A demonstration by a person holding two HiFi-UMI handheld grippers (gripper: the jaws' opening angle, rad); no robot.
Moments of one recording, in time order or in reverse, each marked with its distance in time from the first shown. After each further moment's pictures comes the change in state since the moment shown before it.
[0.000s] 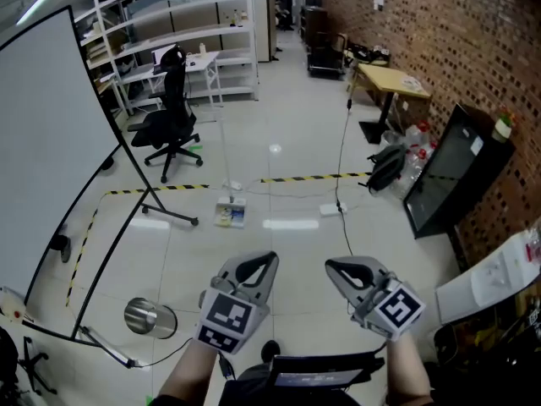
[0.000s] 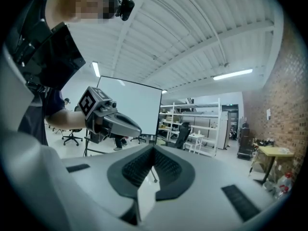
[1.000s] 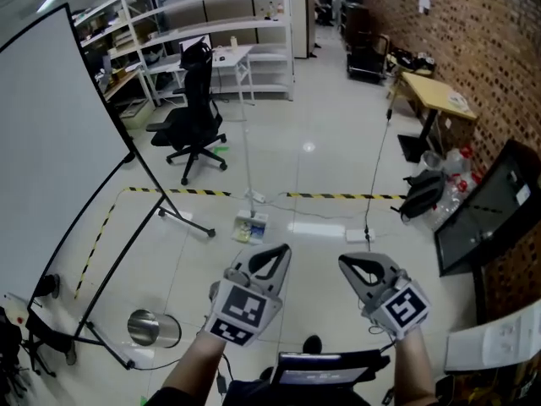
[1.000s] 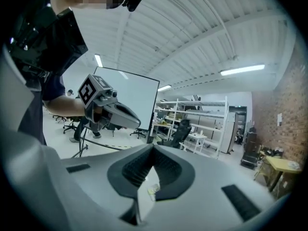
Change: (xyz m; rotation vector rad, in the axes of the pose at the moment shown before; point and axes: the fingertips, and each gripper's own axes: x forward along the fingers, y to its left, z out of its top) left arm 0.170 0.150 0.027 0.016 0.053 0.118; right arm 0.135 -0.197 -0.027 -0.066 0.050 0.075
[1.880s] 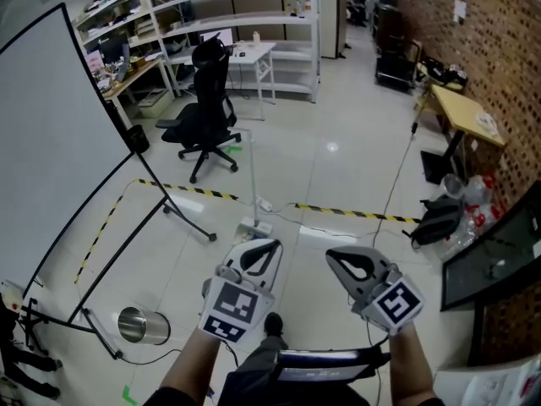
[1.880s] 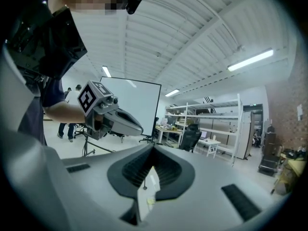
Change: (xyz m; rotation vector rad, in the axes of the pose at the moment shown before) left arm 0.123 0.073 0.021 -0.041 0.046 0.168; right arm 0.077 -0.133 -0.005 -0.009 -0.106 0.185
